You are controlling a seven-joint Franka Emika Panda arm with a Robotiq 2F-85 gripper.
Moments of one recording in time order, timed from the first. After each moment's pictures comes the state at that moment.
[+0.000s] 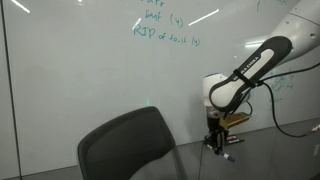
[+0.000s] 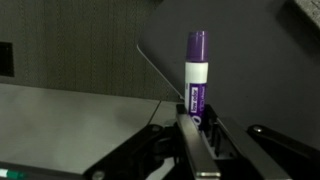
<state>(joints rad) 0.27 0.40 -0.05 -2.06 -0.17 2.33 0.21</state>
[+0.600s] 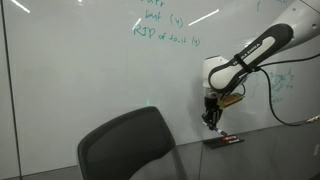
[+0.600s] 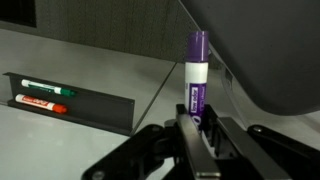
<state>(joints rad) 0.21 0.37 -0.04 -1.91 -0.28 2.30 0.13</state>
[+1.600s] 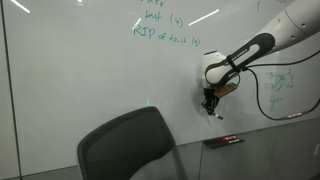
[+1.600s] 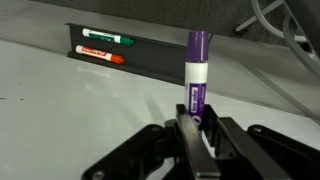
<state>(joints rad) 0.15 0.51 -0.07 -1.60 -0.37 2.25 0.08</state>
